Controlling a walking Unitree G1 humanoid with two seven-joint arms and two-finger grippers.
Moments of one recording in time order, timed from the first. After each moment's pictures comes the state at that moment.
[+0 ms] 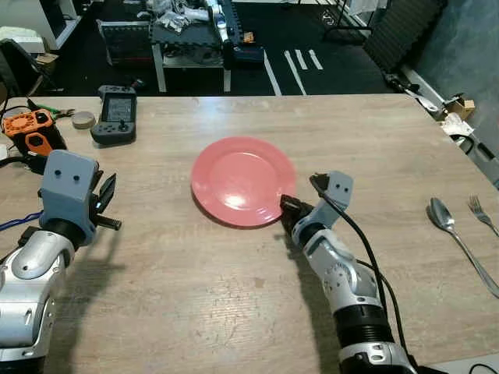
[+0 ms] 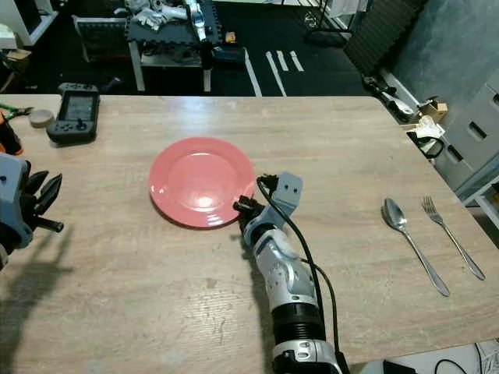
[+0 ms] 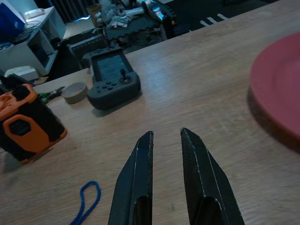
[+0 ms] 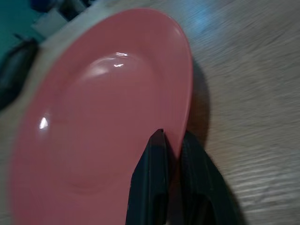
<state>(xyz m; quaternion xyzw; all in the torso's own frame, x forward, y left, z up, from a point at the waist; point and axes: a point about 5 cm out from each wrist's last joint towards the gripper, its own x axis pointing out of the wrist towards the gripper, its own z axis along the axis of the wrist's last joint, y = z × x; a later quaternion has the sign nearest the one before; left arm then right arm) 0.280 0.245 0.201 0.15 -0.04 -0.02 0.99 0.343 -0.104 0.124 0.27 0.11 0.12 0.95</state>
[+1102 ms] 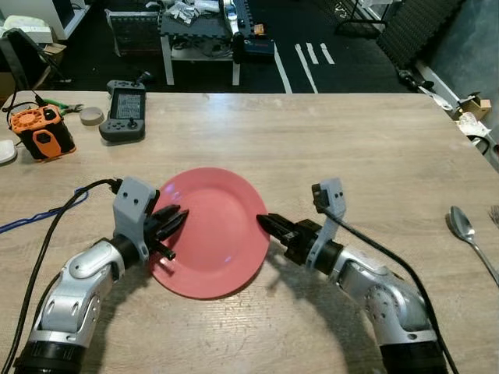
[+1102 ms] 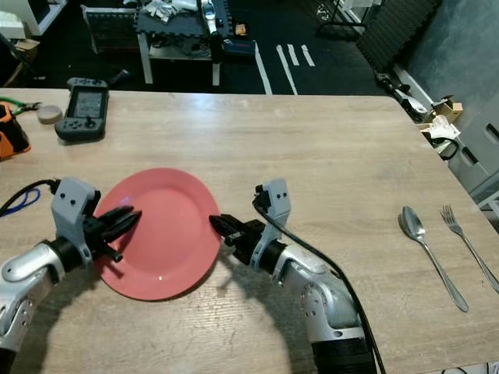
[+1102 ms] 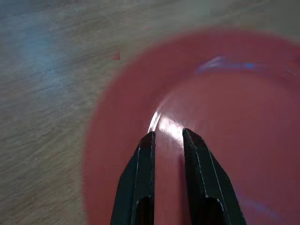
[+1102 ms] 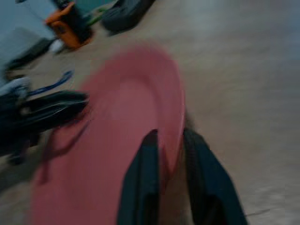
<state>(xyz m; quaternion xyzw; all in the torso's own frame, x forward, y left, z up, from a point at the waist) 0.298 0.187 0.150 0.07 0.03 -0.28 0.96 0.301 -0.115 0.153 0.14 0.07 0.33 0.93</state>
